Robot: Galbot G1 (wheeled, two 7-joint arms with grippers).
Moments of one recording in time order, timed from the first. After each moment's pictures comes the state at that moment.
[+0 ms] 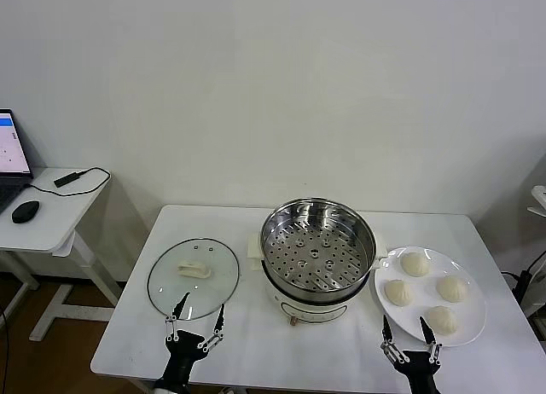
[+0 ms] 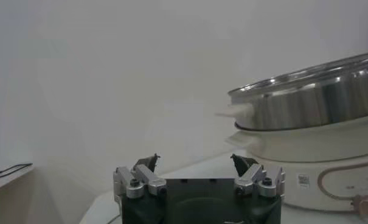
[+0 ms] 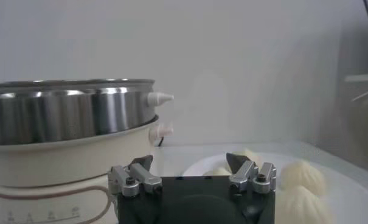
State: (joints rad) left arm 1.68 -1.31 -0.37 -1.93 0.15 -0.28 -0.12; right arm -1.72 1.14 0.52 1.85 0.37 0.38 0.26
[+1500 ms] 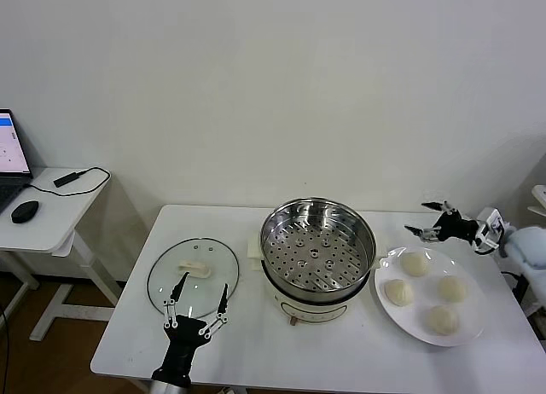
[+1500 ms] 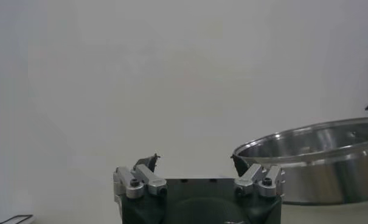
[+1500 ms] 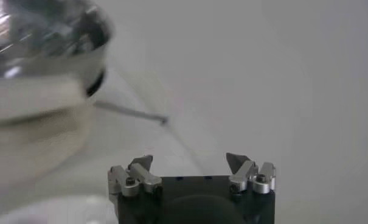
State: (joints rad) left arm 1.70 -1.33 -0.36 -2.06 0.18 -0.31 -0.15; right arm -0.35 0.56 -0.18 1.06 0.23 0.05 -0.96
